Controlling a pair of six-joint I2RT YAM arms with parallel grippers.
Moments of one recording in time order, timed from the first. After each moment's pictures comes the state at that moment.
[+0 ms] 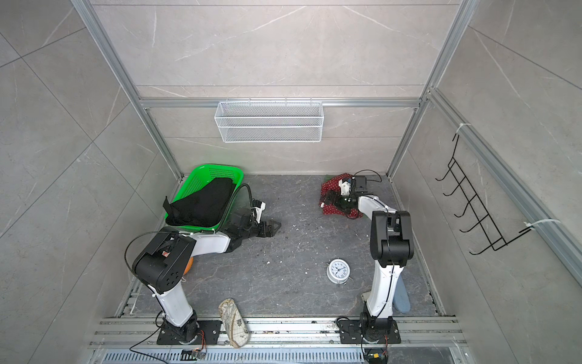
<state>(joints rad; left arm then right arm) -0.52 1.80 0.85 0.37 0.31 -0.41 -0.01 2.03 1.40 -0.31 -0.56 0.32</state>
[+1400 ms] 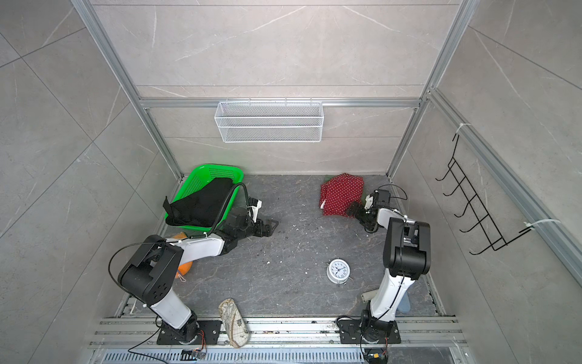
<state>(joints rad) -0.52 1.66 0.81 0.30 0.23 -0.35 -0.20 1.85 1.14 -0.28 -0.39 0.37</state>
